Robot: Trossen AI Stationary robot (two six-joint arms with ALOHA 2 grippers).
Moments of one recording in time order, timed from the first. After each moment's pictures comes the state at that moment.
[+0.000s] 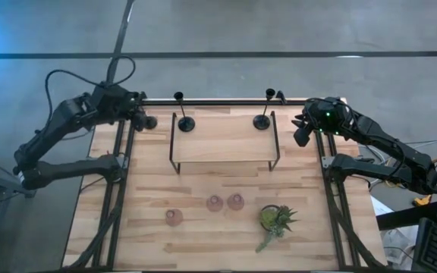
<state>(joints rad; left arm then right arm) 0.66 0.81 1.20 -1.15 -0.24 -0.24 -0.61 0.72 0.77 -0.72 0.08 0.03</state>
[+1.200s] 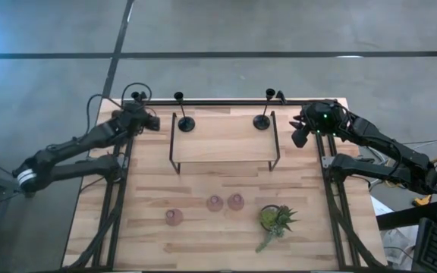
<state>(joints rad) 0.66 0.77 0.53 -0.46 -0.65 -0.46 -0.61 0.72 0.71 -0.65 0.08 0.02</state>
